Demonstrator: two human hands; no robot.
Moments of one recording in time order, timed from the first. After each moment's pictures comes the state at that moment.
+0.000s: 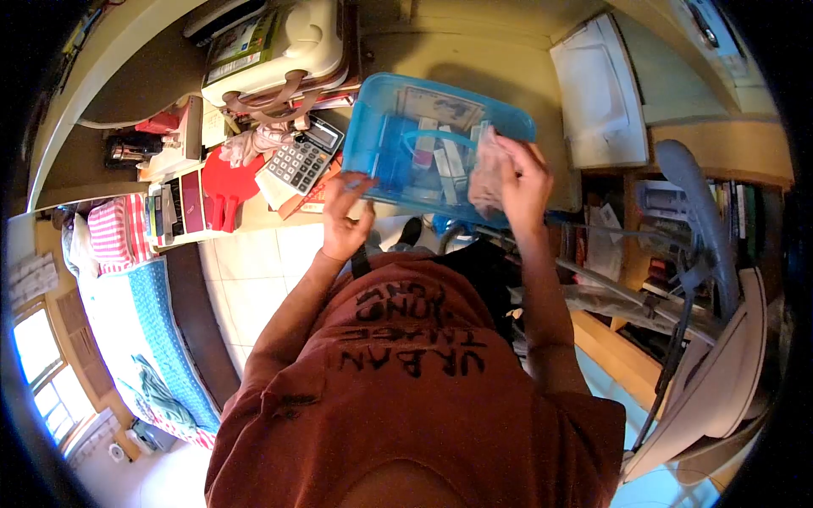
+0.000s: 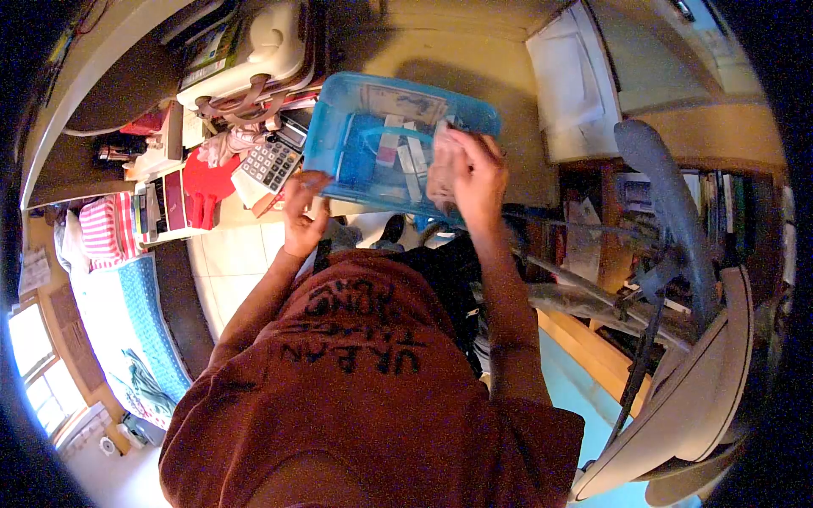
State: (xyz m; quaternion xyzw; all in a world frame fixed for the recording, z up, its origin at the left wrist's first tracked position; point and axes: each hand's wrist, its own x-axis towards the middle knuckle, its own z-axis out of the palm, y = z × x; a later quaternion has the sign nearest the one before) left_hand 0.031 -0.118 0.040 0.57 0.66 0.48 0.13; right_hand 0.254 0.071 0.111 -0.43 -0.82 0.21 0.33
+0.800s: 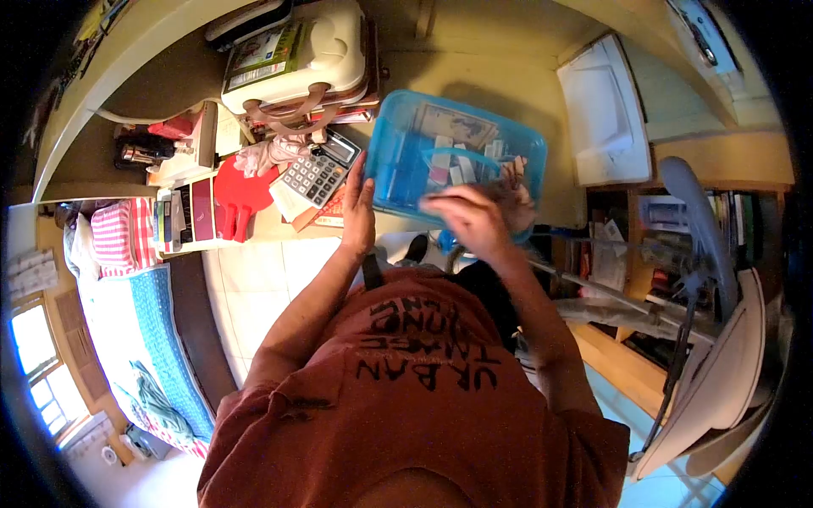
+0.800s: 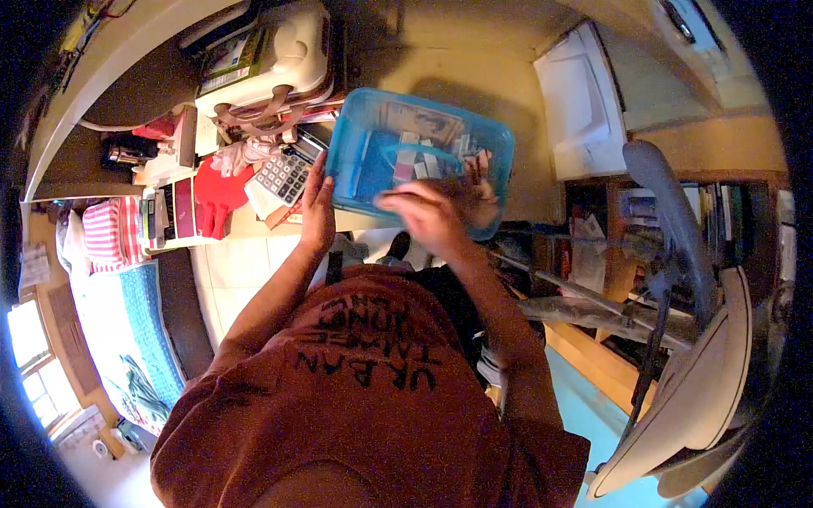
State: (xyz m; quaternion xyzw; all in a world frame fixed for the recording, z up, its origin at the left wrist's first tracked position) left_hand 0.021 -0.093 0.024 0.25 0.61 0.67 0.35; right_hand 0.209 0.019 0.084 -0.15 -0.88 0.38 0.26
